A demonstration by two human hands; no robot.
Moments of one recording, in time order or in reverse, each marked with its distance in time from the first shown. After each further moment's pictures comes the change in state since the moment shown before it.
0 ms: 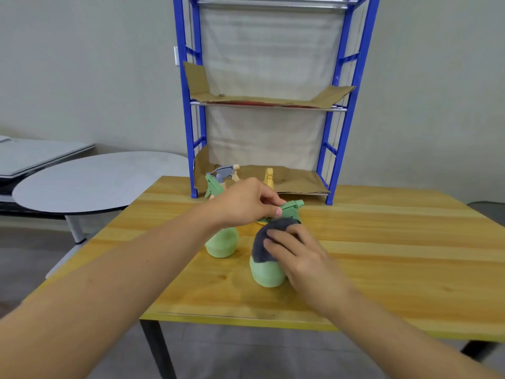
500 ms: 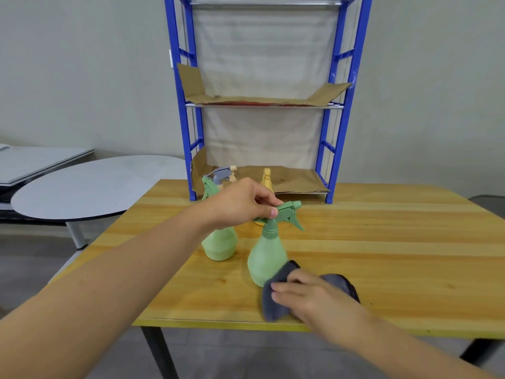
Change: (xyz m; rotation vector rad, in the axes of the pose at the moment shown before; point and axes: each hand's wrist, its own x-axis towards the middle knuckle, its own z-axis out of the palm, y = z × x) left_hand 0.004 -0.006 -0.002 -0.096 -0.033 -0.004; right_hand -0.051 0.007 0.017 0.240 -0.211 -0.167
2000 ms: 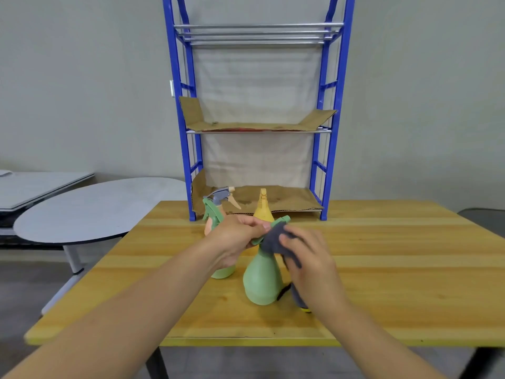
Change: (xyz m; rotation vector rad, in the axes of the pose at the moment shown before) left_hand -0.014 -0.006 0.033 -0.744 0.209 -0.313; right_hand 0.053 0.003 -0.024 0.012 0.664 0.421
